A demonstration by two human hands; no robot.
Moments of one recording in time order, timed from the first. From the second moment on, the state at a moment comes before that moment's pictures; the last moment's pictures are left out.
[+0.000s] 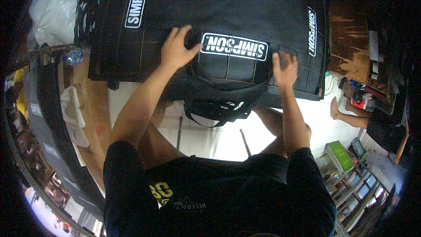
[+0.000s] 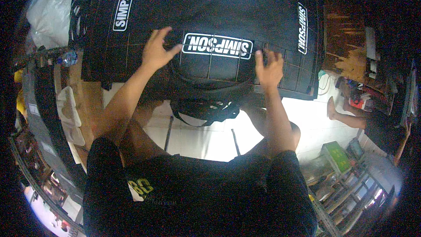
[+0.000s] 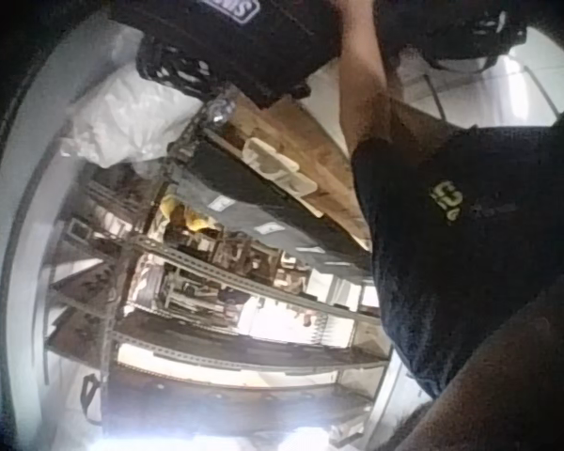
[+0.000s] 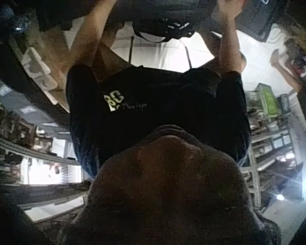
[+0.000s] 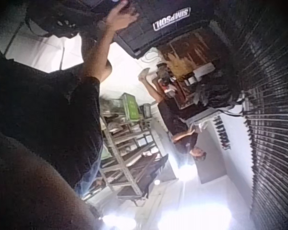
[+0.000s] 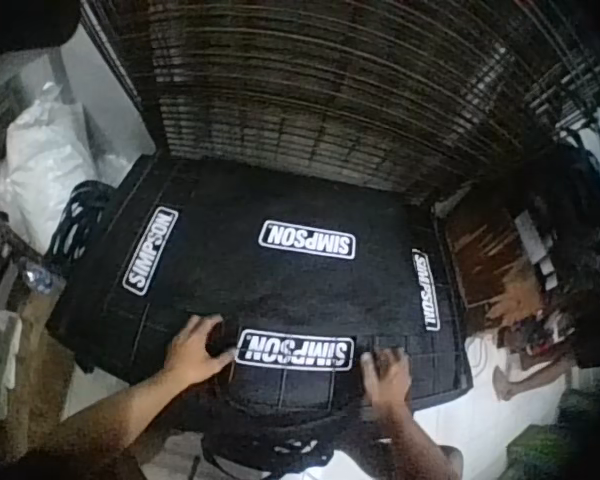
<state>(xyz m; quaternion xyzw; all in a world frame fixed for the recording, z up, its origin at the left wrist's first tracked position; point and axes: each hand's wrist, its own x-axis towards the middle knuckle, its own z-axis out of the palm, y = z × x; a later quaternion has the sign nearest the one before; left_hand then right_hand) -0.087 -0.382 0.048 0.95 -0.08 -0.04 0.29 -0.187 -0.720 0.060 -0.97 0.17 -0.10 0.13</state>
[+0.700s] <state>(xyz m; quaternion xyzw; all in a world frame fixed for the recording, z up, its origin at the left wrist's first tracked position) 0.000 -0.311 0.022 0.97 0.14 0.04 0.20 -0.131 -0.881 0.008 -0.88 0.43 -0.12 0.17</state>
